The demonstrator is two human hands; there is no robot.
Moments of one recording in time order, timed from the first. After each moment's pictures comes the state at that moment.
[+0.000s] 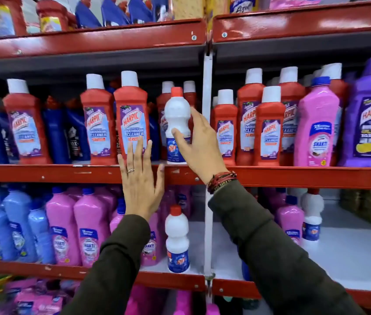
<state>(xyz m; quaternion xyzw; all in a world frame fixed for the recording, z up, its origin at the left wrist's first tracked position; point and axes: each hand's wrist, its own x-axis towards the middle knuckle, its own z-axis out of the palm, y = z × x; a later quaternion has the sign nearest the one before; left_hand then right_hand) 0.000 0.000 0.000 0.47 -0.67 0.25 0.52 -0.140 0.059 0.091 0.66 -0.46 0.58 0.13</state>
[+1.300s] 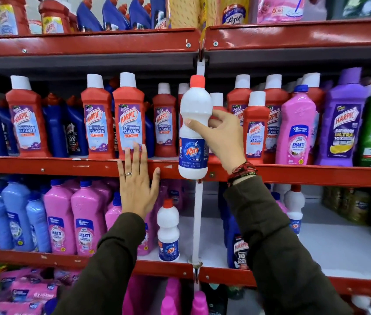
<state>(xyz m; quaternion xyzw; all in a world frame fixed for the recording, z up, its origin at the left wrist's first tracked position) -0.003 0.015 -0.018 0.50 -0.68 0.20 0.49 -0.180 0.121 0.110 0.58 -0.45 0.68 -0.05</state>
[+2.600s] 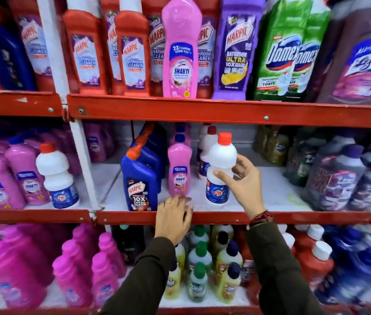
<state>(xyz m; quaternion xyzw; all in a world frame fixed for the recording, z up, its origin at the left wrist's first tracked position) -0.339 0.140 -0.239 0.44 -0.85 0.04 0.30 -0.517 0.214 -0.137 0.48 -0.54 0.68 -0.15</state>
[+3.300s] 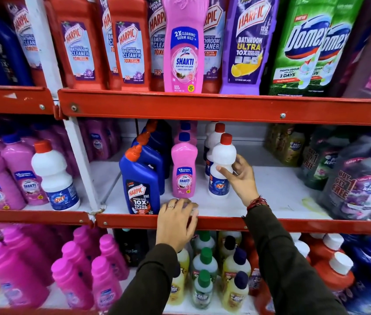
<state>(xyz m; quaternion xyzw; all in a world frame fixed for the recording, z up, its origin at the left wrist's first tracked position) -0.343 0.128 -0.249 0.44 -0.84 0.08 0.31 -0.557 0.125 -0.171 0.47 -0.54 0.66 -0.23</state>
